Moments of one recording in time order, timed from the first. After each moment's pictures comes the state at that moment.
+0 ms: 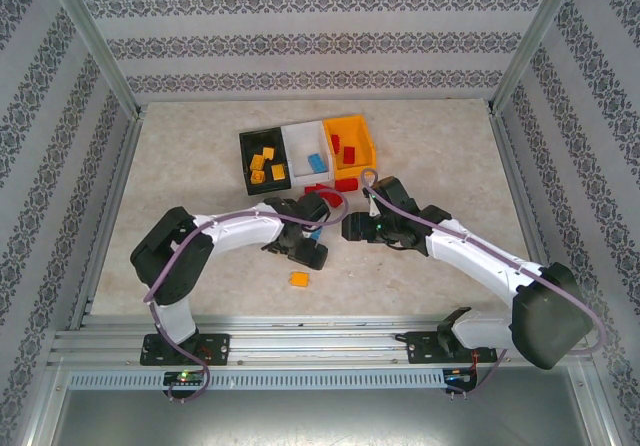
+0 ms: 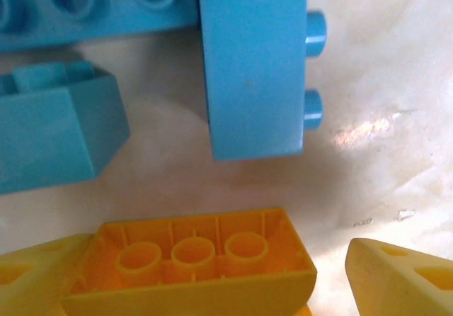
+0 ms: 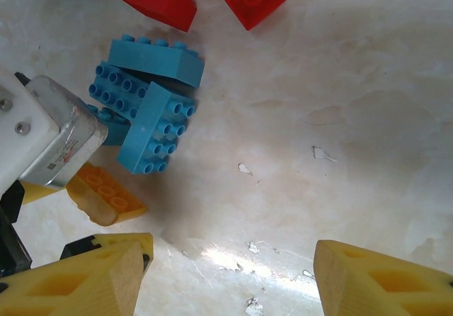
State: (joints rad) left arm -0.78 1.80 1.14 -0.73 0.04 -0.43; right arm 0.59 1.28 0.81 -0.48 -0.16 0.58
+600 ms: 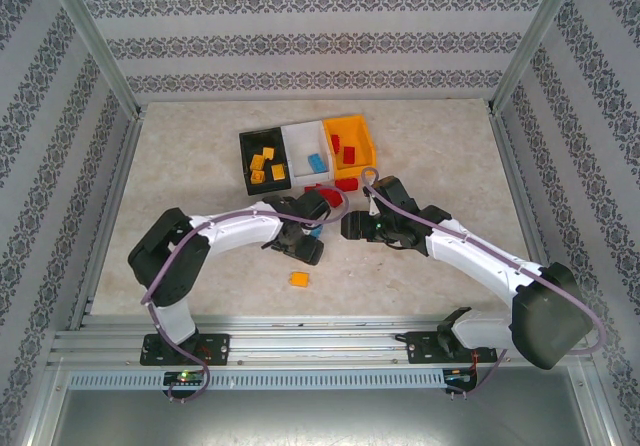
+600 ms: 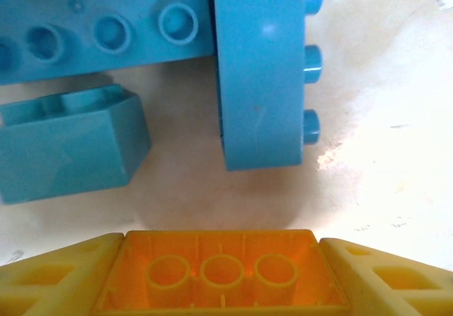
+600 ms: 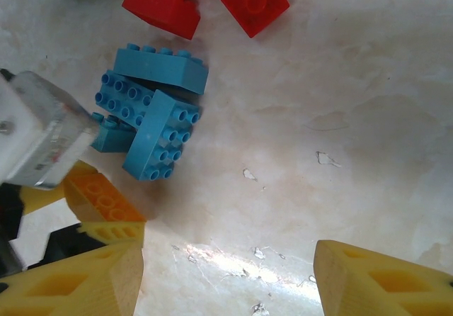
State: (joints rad) left arm -0.78 1.76 1.15 -0.74 0.00 -0.42; right arm 0.59 1.28 0.81 -0.47 -0.16 0.60
